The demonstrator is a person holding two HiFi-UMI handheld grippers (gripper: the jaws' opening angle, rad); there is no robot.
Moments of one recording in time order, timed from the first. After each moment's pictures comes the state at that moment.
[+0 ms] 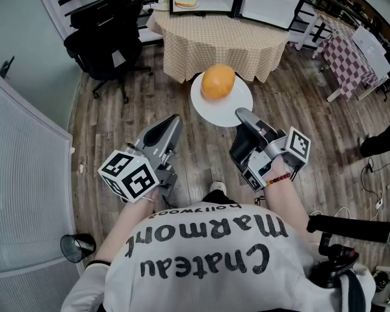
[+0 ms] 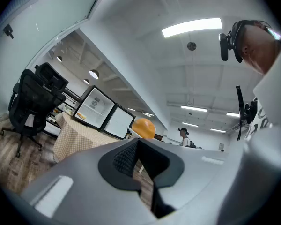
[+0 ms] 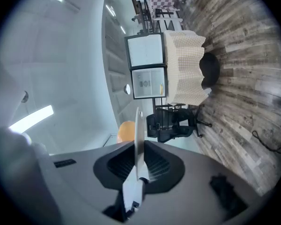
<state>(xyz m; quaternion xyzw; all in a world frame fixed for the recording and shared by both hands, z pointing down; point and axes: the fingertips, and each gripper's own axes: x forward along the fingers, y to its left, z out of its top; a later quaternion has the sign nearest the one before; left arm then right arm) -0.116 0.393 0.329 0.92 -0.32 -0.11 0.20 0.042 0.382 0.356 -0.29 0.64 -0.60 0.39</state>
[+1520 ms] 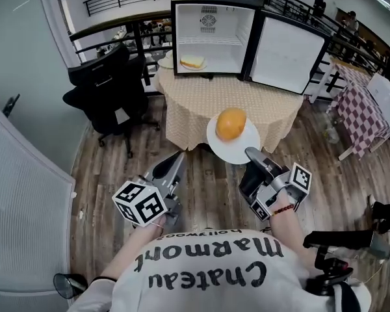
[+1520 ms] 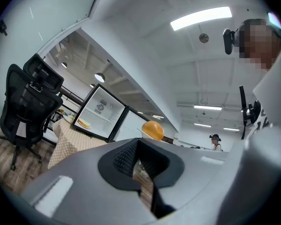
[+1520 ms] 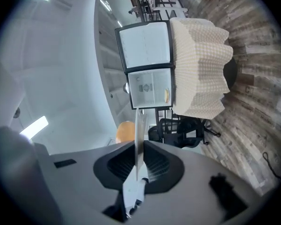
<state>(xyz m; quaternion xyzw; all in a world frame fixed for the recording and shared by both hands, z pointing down) -0.044 0.165 0.333 0.90 -0.37 -0.12 0.19 0.140 0.151 0.358 -0.26 0.65 -0.61 0.38</state>
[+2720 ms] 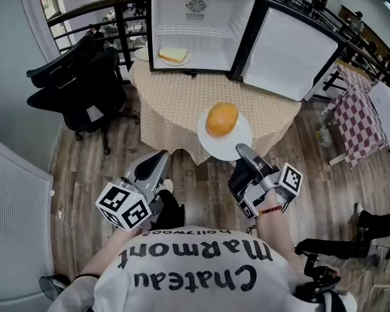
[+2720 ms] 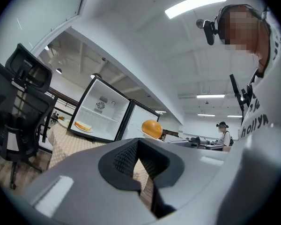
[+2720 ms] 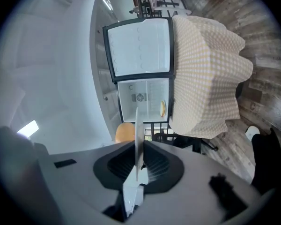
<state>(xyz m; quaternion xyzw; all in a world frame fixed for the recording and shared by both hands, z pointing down) 0.005 0.035 0.372 0.91 -0.39 -0.08 0.14 0.203 0.005 0.398 -0.28 0.64 -0.61 0.36</state>
